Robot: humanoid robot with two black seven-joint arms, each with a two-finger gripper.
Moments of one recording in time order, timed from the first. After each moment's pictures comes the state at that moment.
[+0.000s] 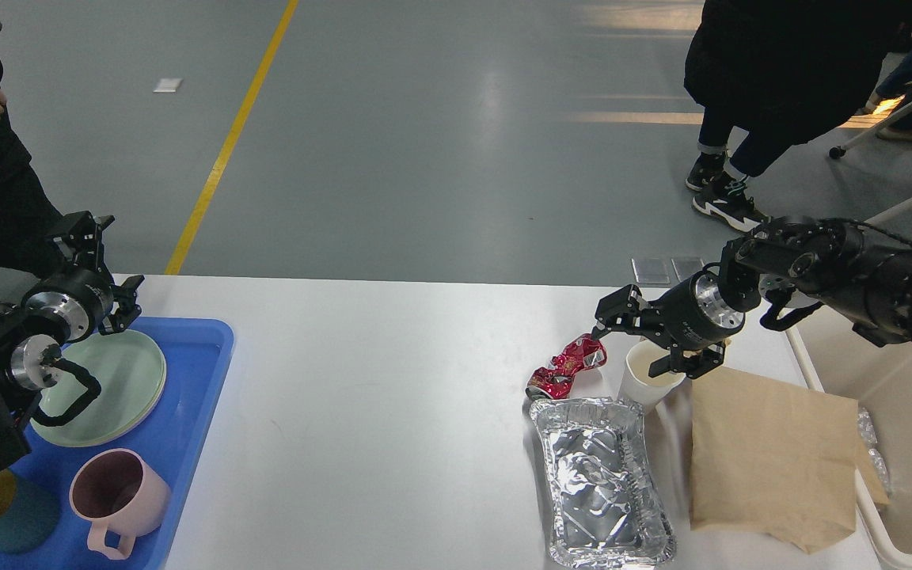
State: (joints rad) left arm -0.85 0.42 -0.23 -0.27 -0.23 -0.24 -0.19; right arm 1.38 -0.21 -1.02 0.62 0.14 0.73 0.03
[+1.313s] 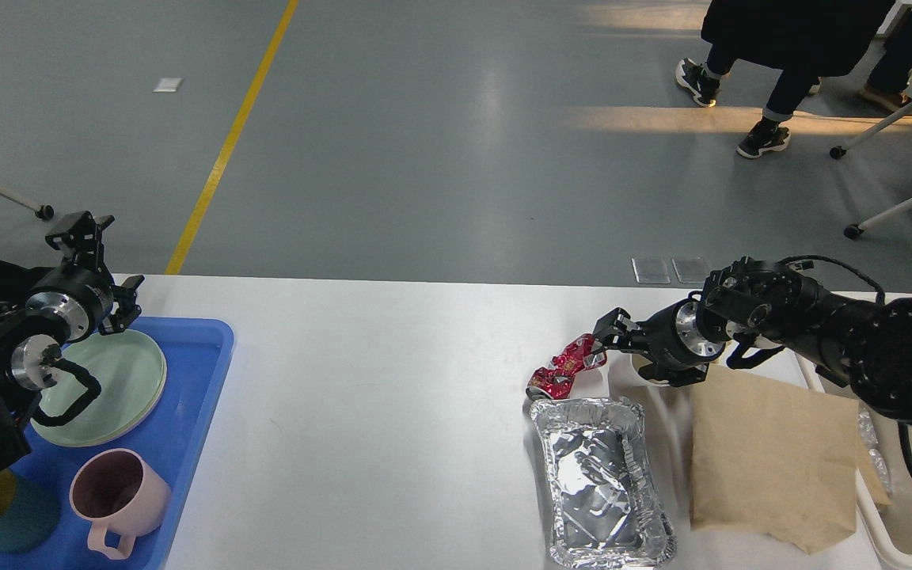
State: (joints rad) left arm -0.85 0.42 -0.23 -0.27 -0.23 -0.24 -0.19; right arm 1.23 -0.12 -1.03 0.49 0.14 0.57 0.02
